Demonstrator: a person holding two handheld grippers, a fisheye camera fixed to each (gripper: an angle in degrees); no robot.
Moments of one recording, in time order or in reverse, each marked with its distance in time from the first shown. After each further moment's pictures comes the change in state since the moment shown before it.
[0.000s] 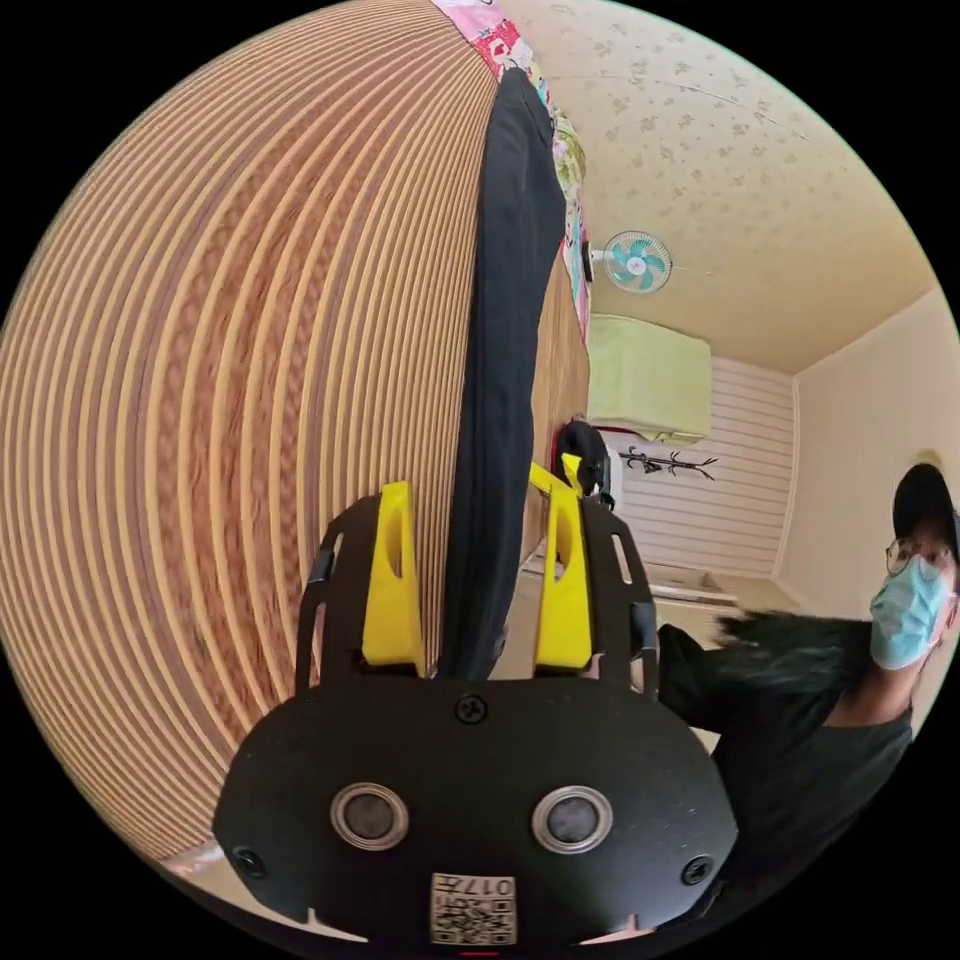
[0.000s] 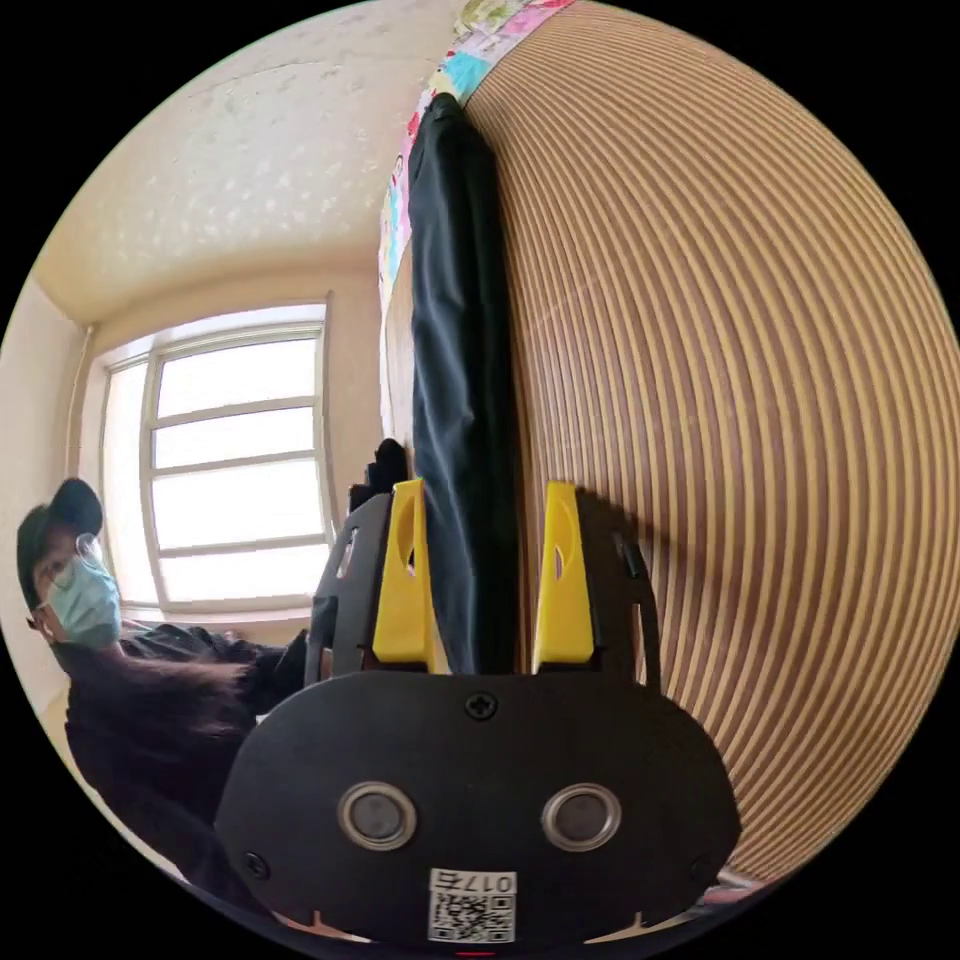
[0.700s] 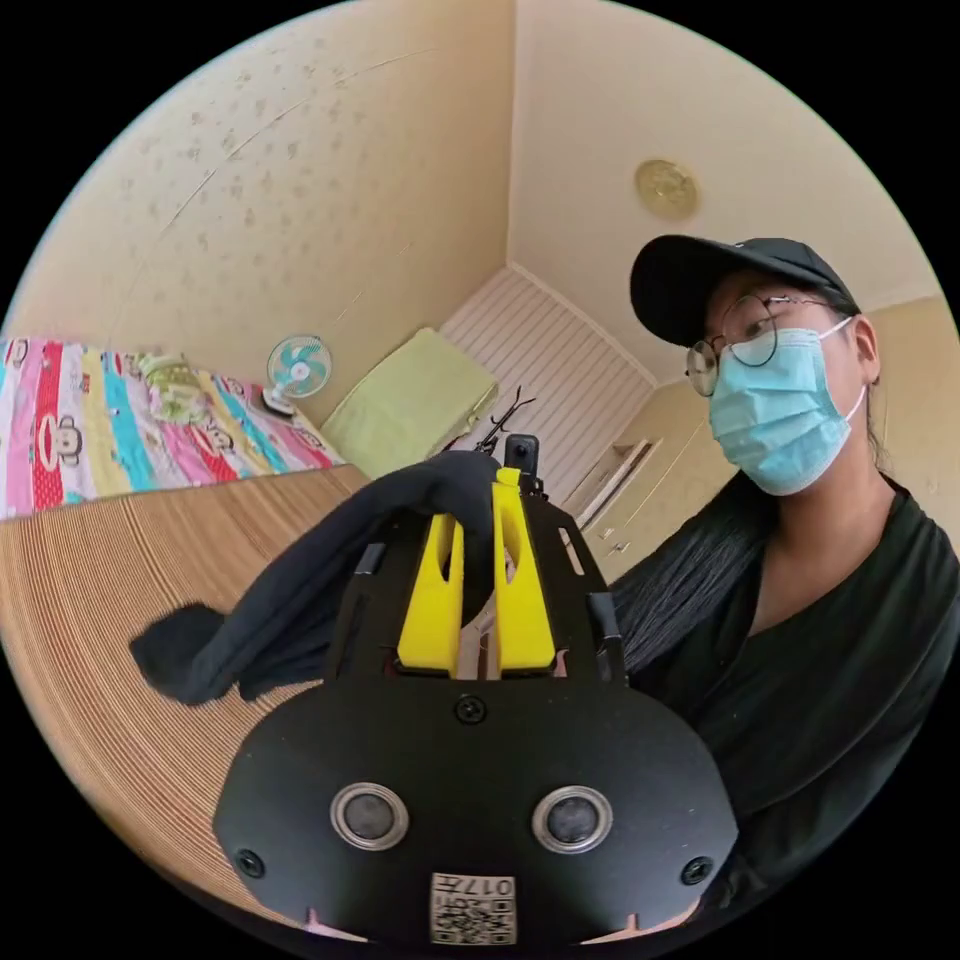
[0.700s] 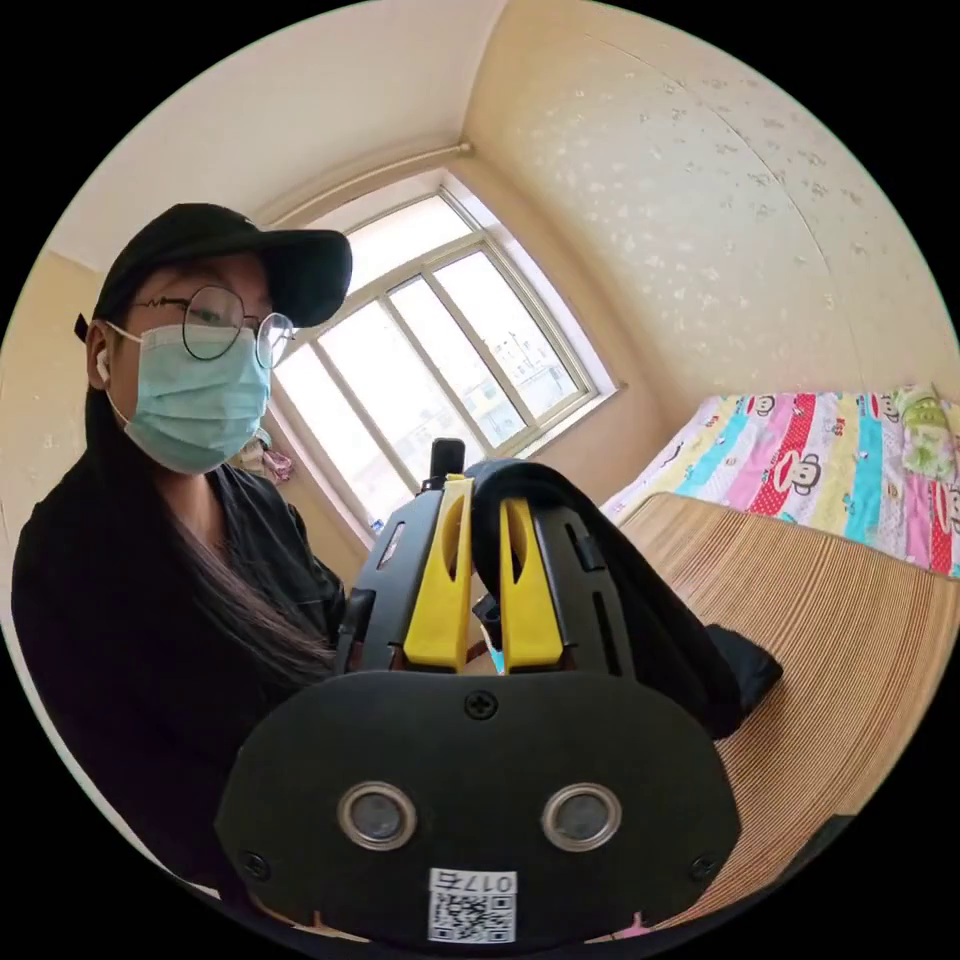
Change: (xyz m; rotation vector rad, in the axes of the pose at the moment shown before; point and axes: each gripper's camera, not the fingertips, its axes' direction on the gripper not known) left arm 0.505 0.225 -0.026 0.216 0.142 1.046; right arm -0.485 0.146 -0.112 0.177 -0.065 -1.032
